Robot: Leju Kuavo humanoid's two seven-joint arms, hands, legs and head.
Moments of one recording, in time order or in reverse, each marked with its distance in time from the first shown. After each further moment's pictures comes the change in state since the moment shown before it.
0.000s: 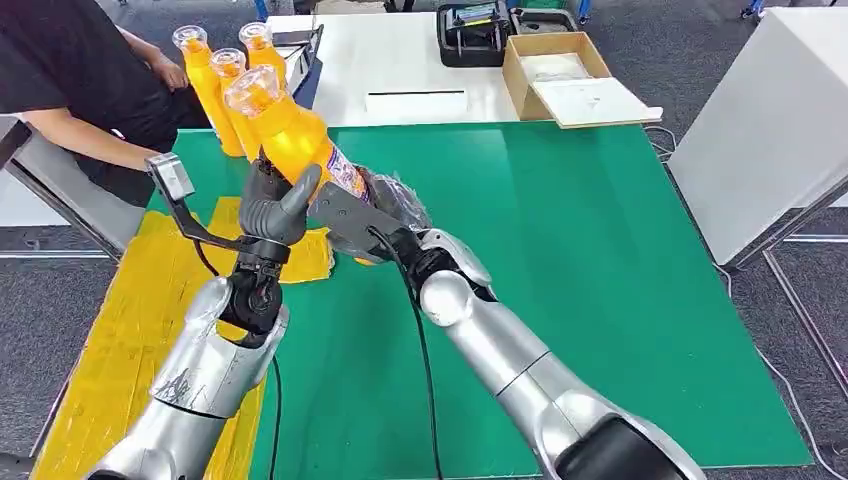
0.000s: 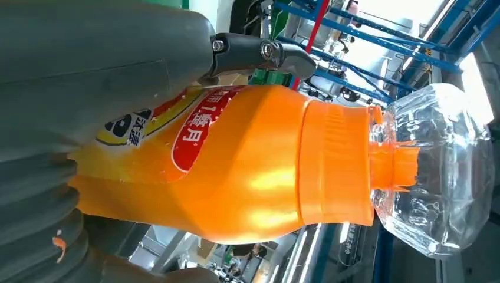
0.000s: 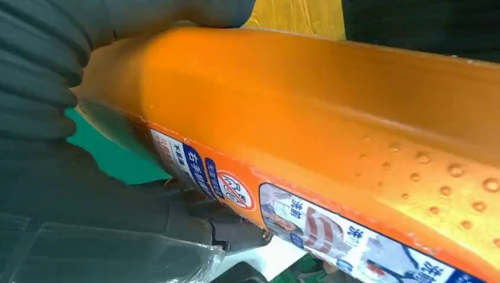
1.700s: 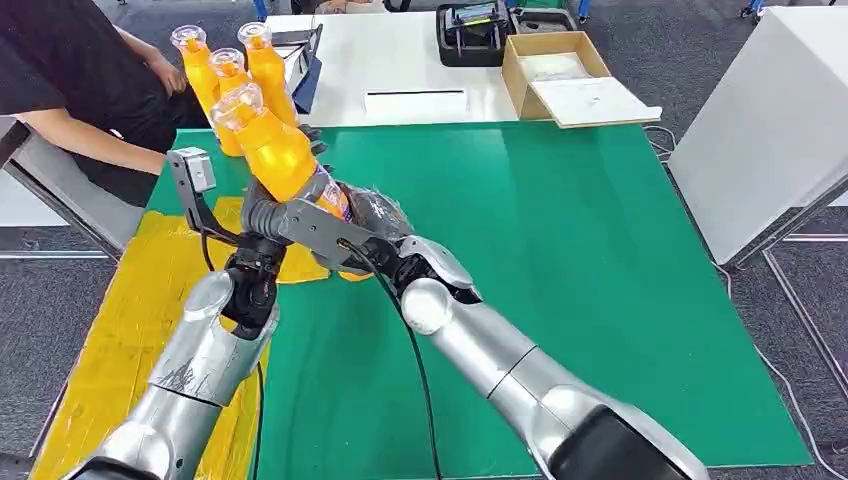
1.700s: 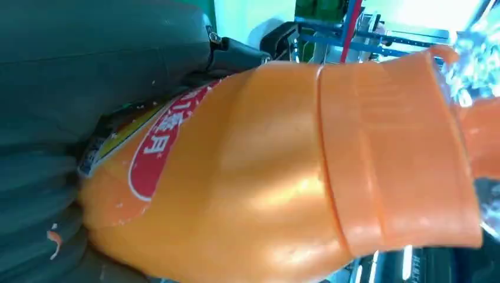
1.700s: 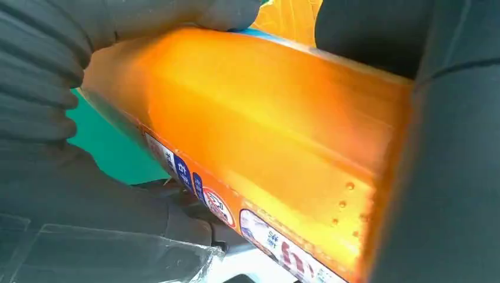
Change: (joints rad) left arm -0.036 0.013 0.038 0.119 -0.166 -0.024 0.045; right arm -0.041 0.016 0.179 0.054 -0.071 0.000 0.078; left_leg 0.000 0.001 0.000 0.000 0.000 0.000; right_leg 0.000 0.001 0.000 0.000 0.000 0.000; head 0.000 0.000
